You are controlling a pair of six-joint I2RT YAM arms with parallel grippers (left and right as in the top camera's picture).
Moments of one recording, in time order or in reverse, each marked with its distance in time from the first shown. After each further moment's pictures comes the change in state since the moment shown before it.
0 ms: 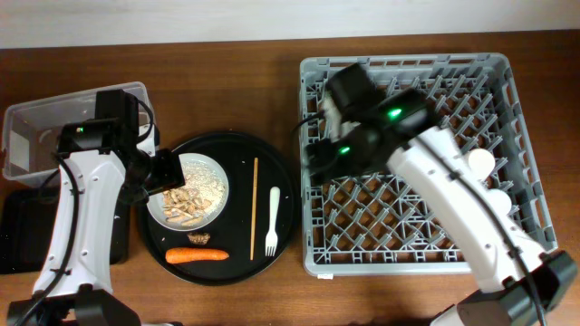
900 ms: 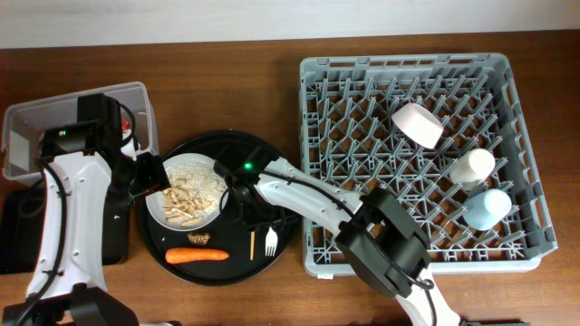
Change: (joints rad) left arm 0.081 0.000 -0.001 -0.027 -0.075 -0.042; right arm 0.330 0.525 -0.024 0.220 0.102 0.400
